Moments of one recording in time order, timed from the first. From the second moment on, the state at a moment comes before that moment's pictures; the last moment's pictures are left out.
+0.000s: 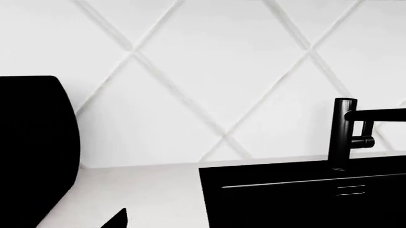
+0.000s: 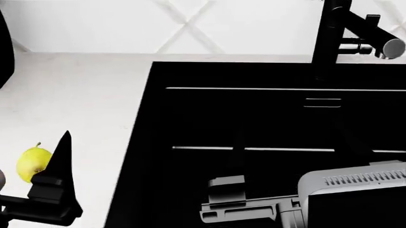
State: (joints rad) left arm -0.47 -0.57 0.17 0.94 -1.11 -0.90 -0.88; right arm 0.54 0.83 -0.40 -0.94 1.03 0.58 0.93
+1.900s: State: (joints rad) left arm -0.45 -0.60 0.20 0.91 -1.10 -0.85 -0.87; right arm 1.06 0.70 -0.57 -0.45 1.45 0.88 0.57
